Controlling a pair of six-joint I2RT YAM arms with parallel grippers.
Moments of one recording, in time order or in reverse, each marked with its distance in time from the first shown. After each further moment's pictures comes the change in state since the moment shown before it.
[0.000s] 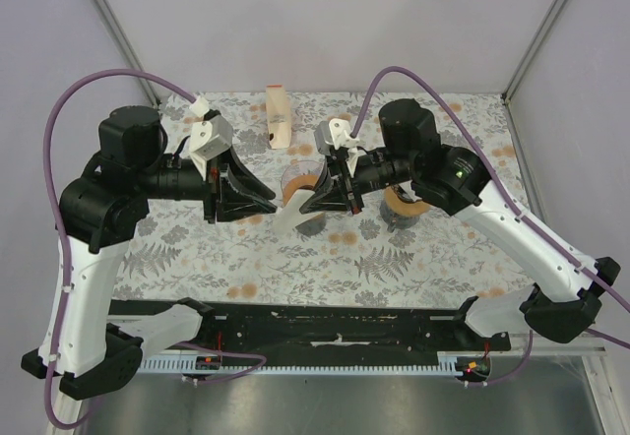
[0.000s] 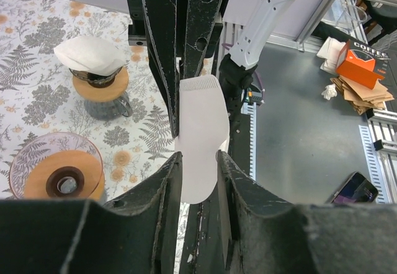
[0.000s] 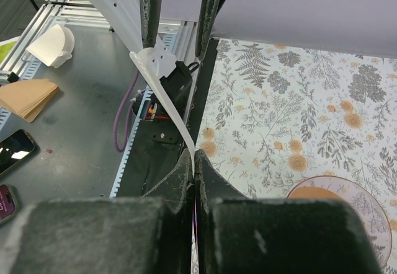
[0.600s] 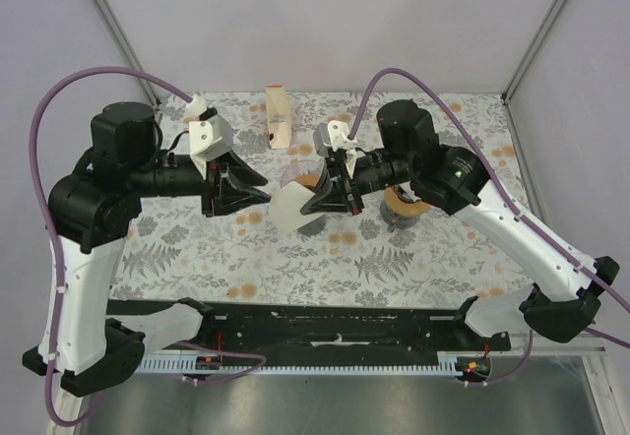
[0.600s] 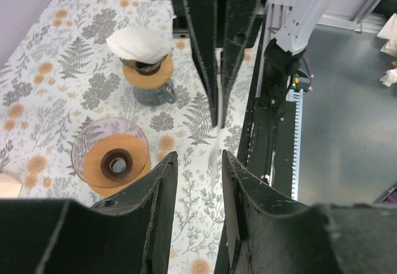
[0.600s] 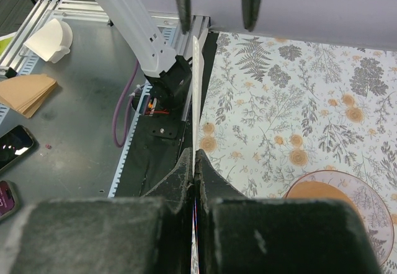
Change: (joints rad) left arm 0.000 0.031 0.101 -0.097 -0.127 0.144; right arm 0.000 0.004 0.000 -0.026 0.009 -0.015
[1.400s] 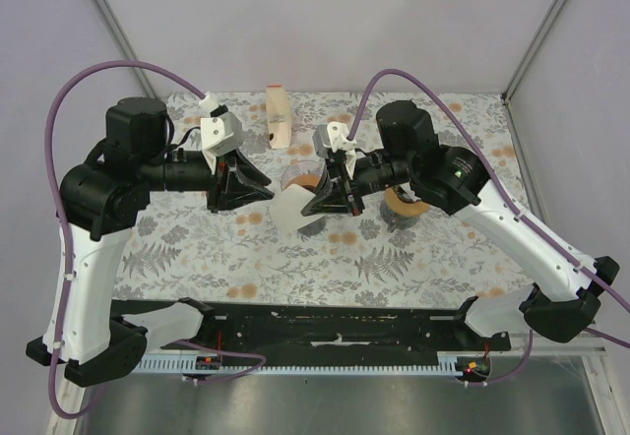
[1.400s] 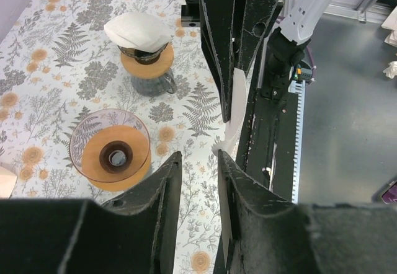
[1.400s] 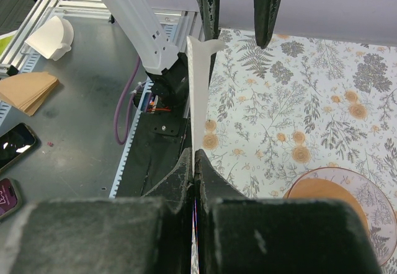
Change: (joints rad) left arm 0.000 0.043 0.003 -0.036 -0.031 0.043; right arm 0.000 0.000 0.000 -0.018 0.000 -0.007
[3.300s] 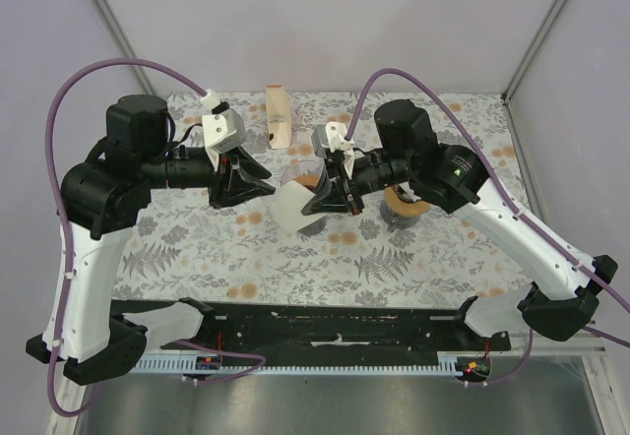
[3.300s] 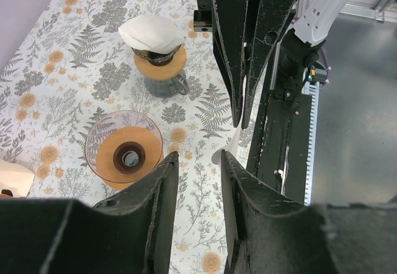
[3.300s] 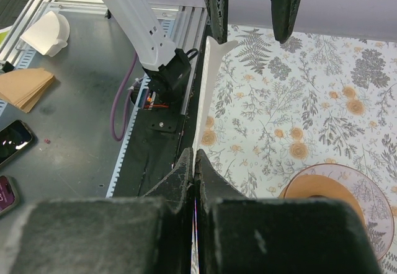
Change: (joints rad) left arm -0.019 0.007 0.011 0.027 -0.048 0.000; right arm 0.000 0.011 0.018 -0.030 0.011 -0.017
